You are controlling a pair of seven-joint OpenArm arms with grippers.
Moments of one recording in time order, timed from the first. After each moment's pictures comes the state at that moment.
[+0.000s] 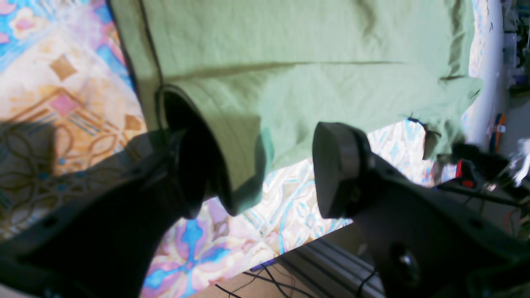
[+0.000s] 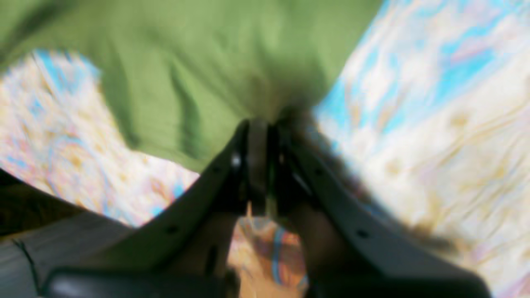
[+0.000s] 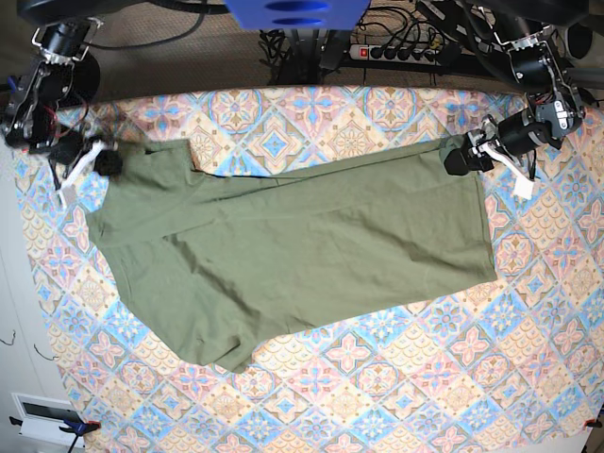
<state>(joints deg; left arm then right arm) 13.3 -16.8 -33.4 88.0 -62.0 -24.0 74.7 -8.3 25.0 32.4 80.0 50.7 40.9 -68.7</state>
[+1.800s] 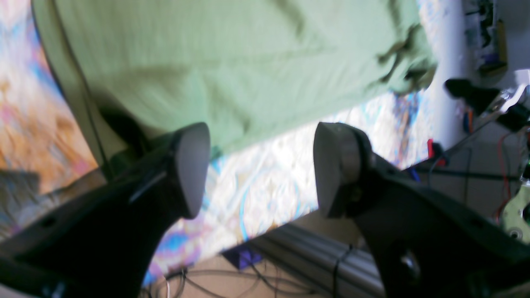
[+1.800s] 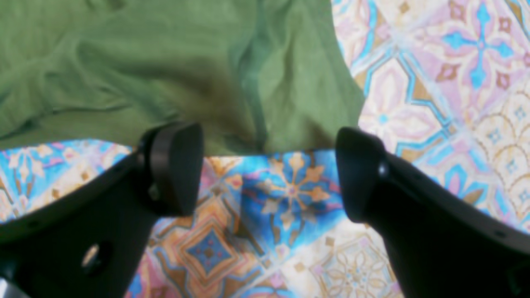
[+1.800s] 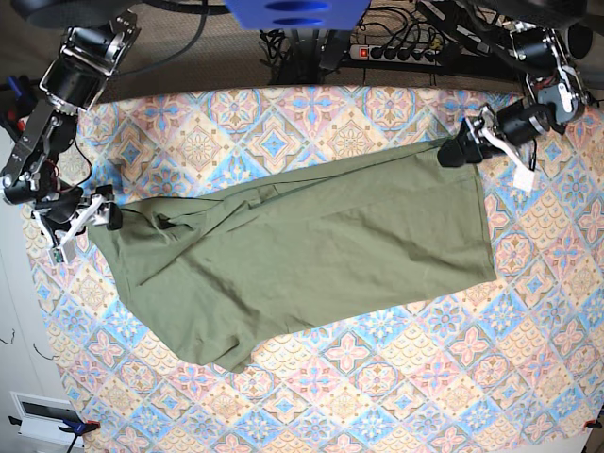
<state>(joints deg) 20.6 -17.1 -33.2 97.7 -70.9 -23.7 74.7 5.6 21.2 32.0 83.3 28.8 40.9 -68.0</state>
